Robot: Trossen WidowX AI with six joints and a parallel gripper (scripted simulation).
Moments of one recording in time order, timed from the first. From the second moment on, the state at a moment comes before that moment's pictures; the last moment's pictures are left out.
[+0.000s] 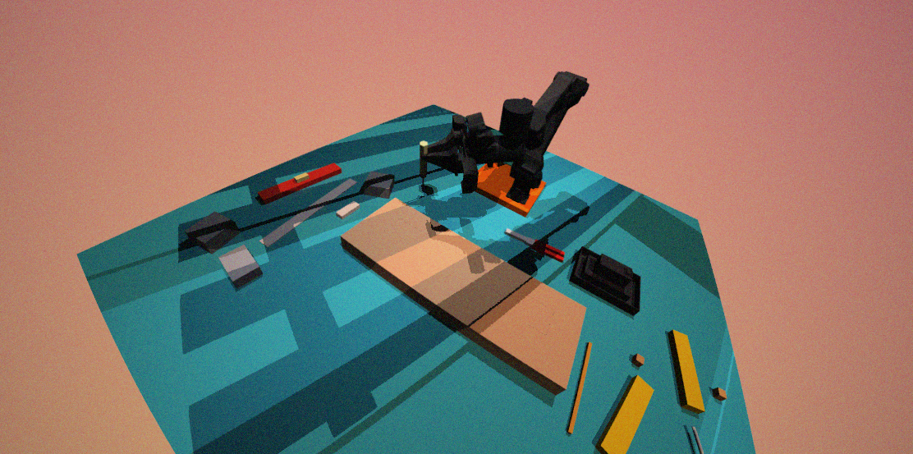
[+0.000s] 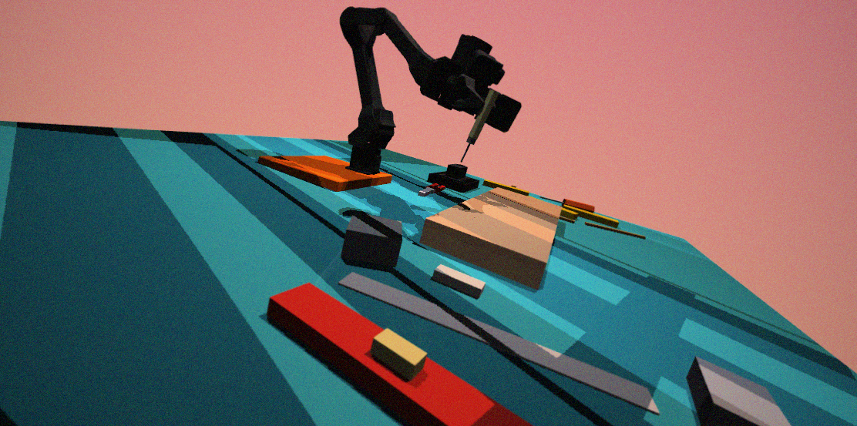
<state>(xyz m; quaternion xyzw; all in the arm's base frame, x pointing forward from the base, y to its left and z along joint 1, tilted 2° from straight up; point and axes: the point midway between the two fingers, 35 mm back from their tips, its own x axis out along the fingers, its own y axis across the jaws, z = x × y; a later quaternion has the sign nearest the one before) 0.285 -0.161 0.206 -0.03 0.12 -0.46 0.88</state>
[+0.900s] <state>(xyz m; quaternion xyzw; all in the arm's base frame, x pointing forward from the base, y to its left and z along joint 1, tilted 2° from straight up) 0.354 0.023 0.180 -0.01 0.06 -0.12 0.99</state>
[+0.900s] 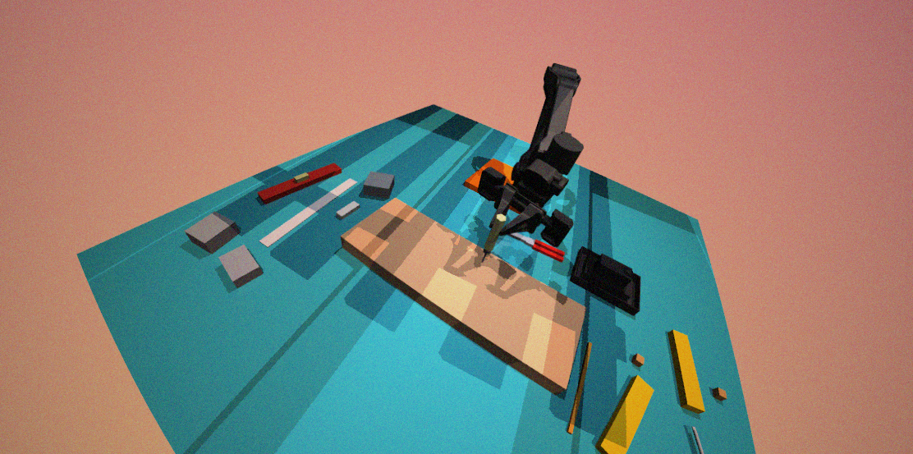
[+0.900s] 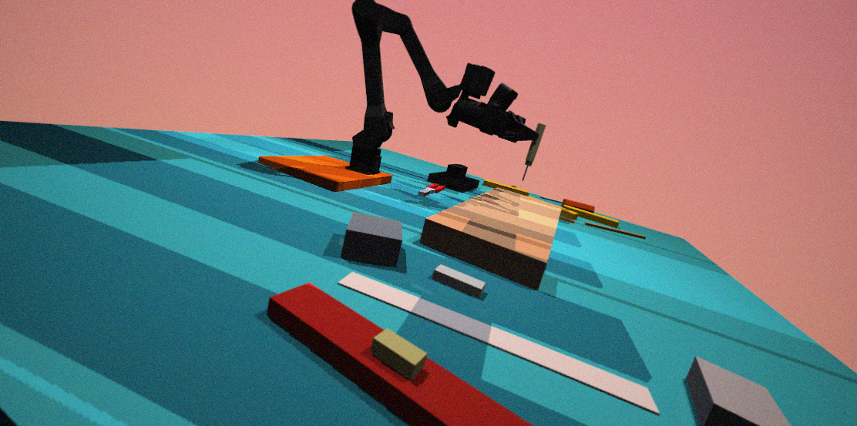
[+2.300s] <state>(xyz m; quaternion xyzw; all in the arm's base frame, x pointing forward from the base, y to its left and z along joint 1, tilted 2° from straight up) 0.353 0.073 0.163 0.00 0.05 -0.04 1.00</state>
